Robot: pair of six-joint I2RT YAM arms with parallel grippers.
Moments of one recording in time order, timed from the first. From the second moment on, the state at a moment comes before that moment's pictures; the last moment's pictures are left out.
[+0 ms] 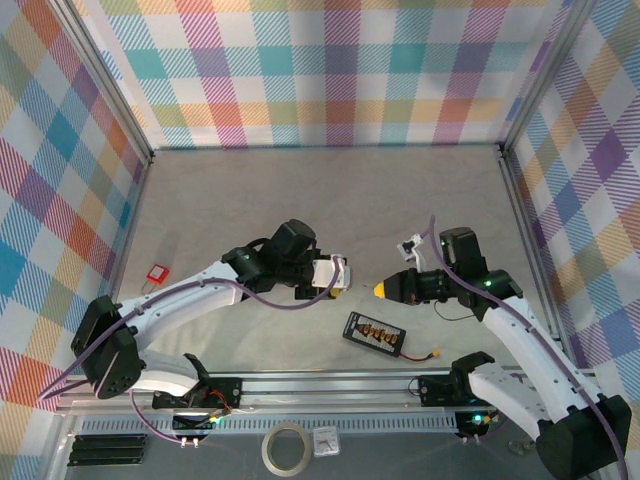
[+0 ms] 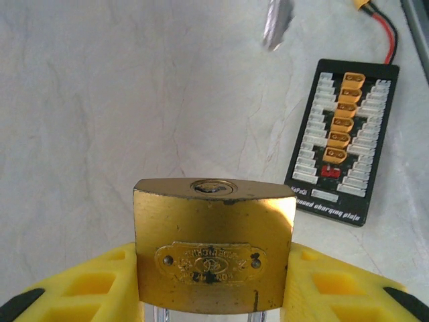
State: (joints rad) left arm -0.87 1.35 1.02 -0.45 0.29 0.77; right arm 0.36 0.88 0.73 -0.69 -0.93 0.46
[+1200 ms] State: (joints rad) left arm -0.94 1.35 1.05 -0.50 0.26 0.83; right arm 0.44 0.96 0.72 -0.62 -0.93 0.46
